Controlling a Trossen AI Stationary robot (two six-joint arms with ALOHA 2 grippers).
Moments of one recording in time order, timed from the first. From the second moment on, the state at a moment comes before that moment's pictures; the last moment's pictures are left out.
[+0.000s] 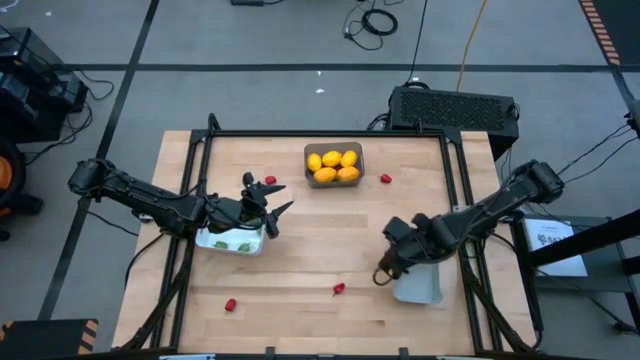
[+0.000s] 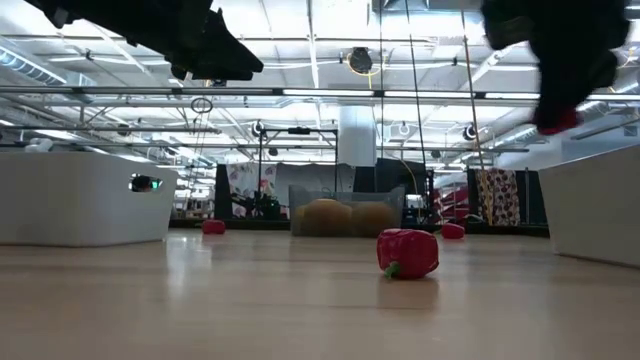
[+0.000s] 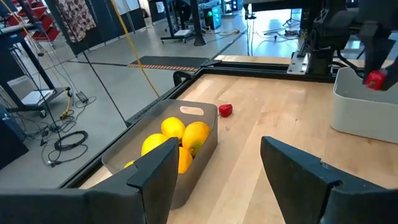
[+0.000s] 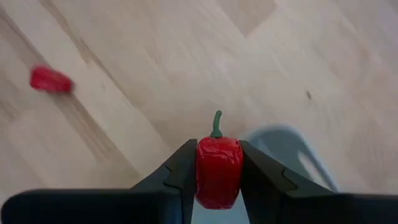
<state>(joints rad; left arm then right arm) -0.22 1.11 0.56 0.29 -0.68 -0.05 0.46 1.42 1.07 -1.02 0.25 1.17</state>
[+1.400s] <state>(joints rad) -0.22 1.11 0.56 0.30 -0.66 -0.05 0.57 1.42 1.07 -0.64 0.26 0.77</state>
